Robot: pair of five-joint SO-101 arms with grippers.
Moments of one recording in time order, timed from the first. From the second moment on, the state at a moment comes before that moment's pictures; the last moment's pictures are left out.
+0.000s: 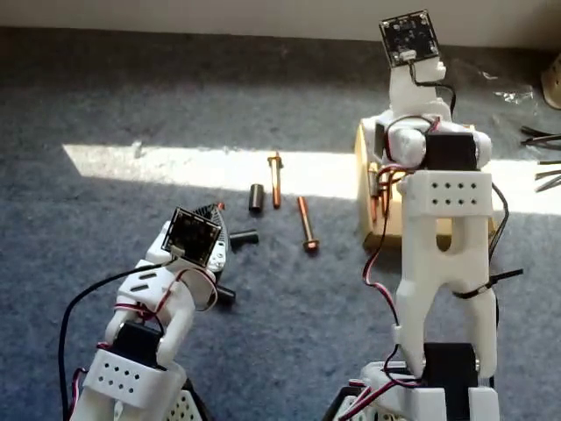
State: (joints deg) left arm 12.1 -85.9 88.5 29.0 -5.4; right arm -8.3 -12.6 -5.8 70.5 16.7
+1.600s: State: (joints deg) left arm 7.4 -85.9 88.5 29.0 -5.4; right arm -21.6 -62.2 54.1 54.6 16.7
